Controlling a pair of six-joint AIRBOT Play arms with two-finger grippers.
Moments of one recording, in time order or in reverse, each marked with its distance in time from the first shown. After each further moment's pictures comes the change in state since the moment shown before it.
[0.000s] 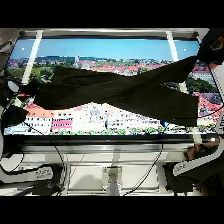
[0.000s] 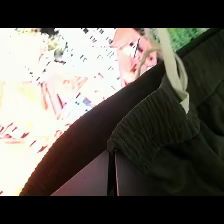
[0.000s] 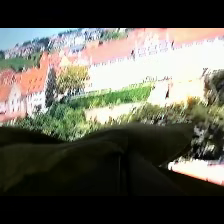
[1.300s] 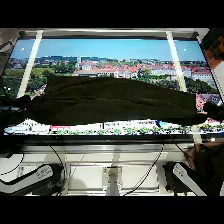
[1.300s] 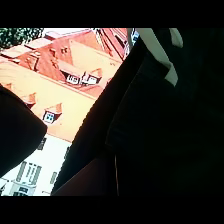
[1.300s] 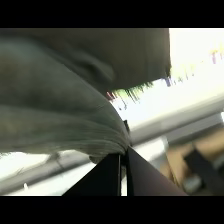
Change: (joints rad) left arm 0.220 0.176 -0.117 -0.163 -0.244 0.679; right arm -0.112 0.723 -0.946 -0.447 0.219 0.123
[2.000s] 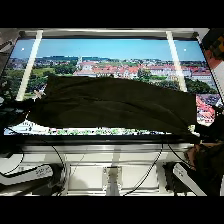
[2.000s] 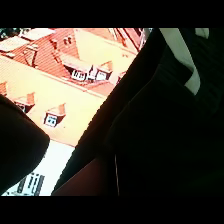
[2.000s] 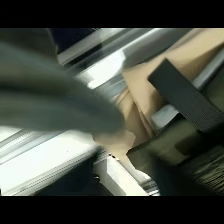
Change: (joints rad) left arm 0.003 -0.118 0.000 0.006 0.054 0.042; right arm 0.000 0.001 -0.241 -0.191 0.071 0.079
